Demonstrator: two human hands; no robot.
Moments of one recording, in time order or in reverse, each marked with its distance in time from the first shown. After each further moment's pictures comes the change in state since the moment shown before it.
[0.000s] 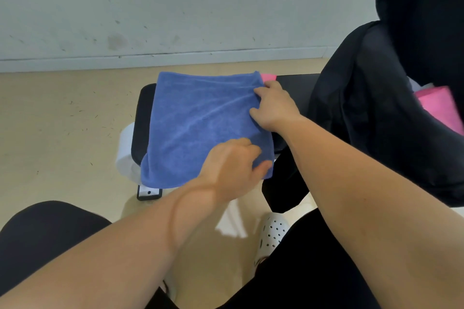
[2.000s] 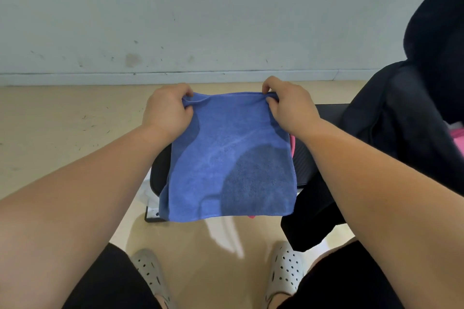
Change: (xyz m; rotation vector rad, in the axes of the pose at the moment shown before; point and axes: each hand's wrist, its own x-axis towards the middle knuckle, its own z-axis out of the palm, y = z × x) left_hand 0.073 -0.182 -0.092 -0.064 0.325 -0.394; right_hand 0.046 -0.030 -0.038 0.089 0.291 -0.306
